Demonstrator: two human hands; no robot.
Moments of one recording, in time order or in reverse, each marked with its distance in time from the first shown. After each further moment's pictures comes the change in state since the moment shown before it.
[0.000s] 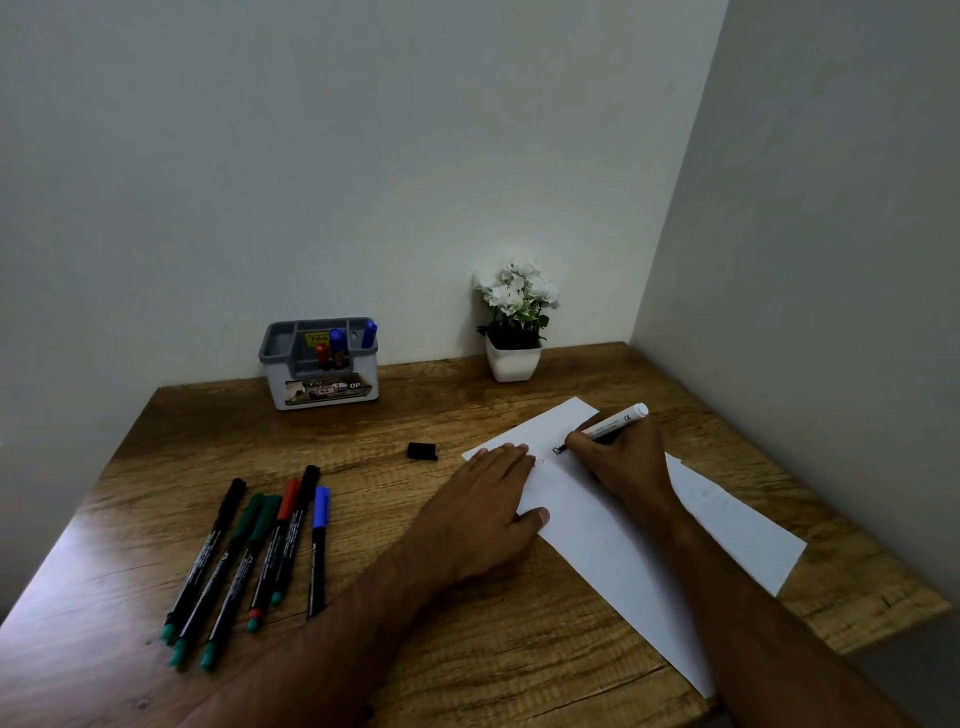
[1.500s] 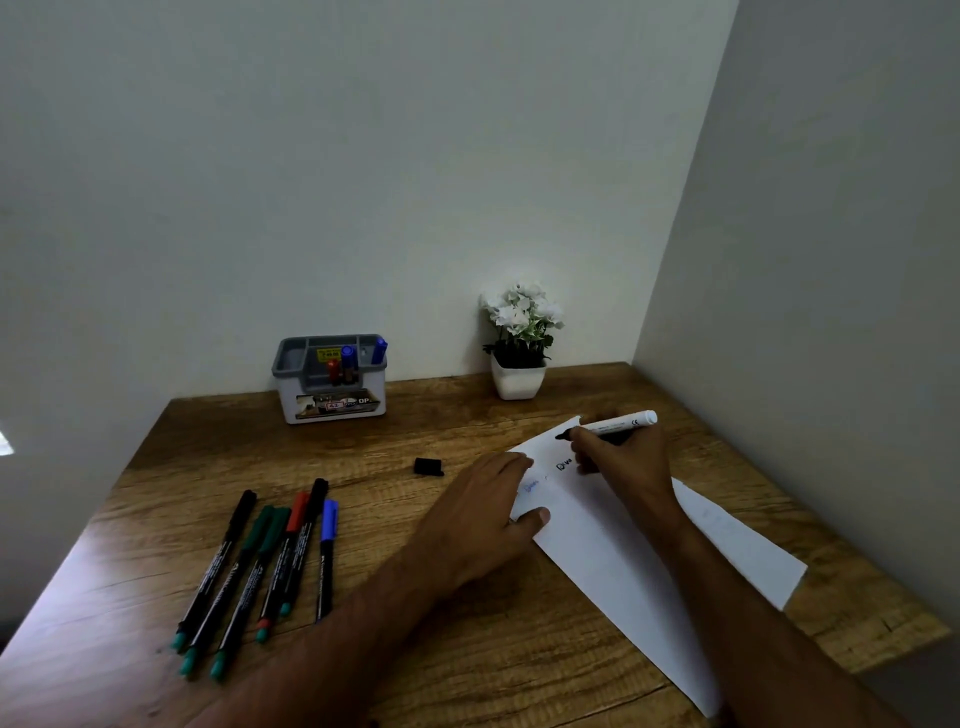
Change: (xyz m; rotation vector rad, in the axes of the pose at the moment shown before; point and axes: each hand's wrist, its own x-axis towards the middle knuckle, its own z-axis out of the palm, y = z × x) left_hand -0.006 0.004 -0.017 -0.162 0.143 -0.042; right_hand 0.005 -0.013 -0.002 0.284 0.001 -0.068
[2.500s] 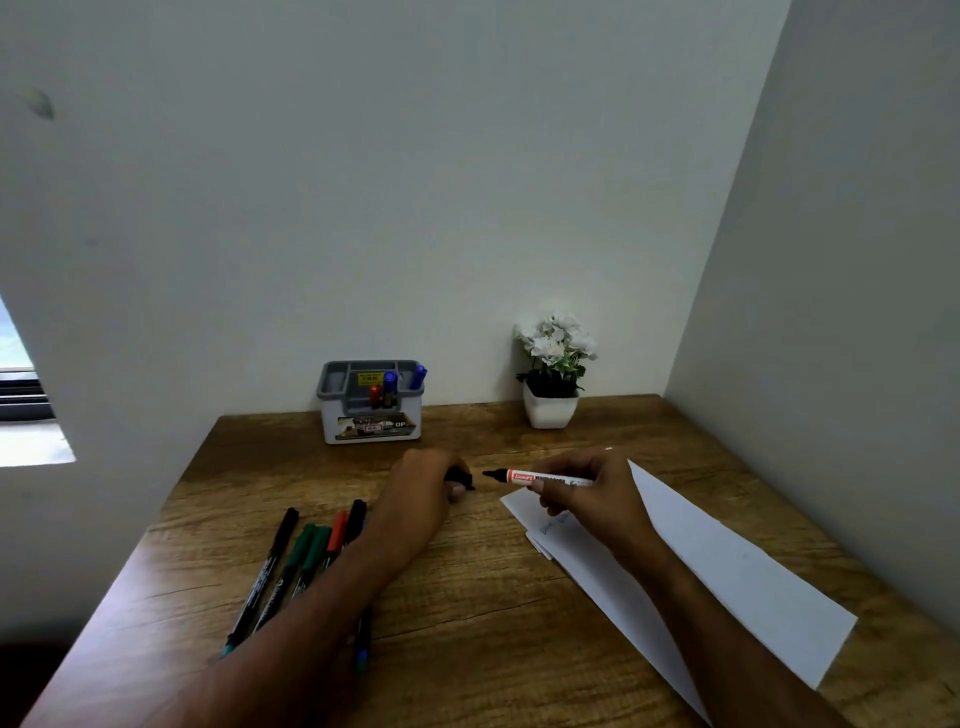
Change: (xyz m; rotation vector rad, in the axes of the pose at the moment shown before) left_hand 0.001 -0.075 -0.058 -0.033 0.148 -0.295; right_hand -0.015 -0.017 0.049 -0.090 -0.337 -0.050
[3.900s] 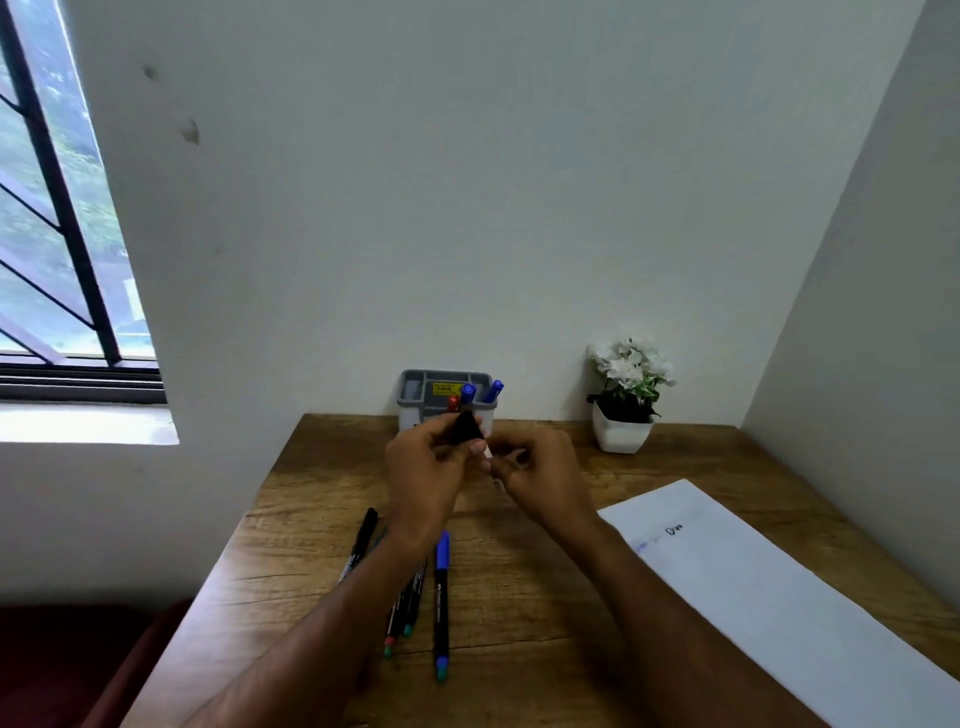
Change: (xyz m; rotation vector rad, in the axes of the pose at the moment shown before) left_hand -0.027 -0.016 -0.051 -0.576 0.636 -0.012; right_hand 0.044 -0.055 0.120 -0.312 -0.078 -0.363
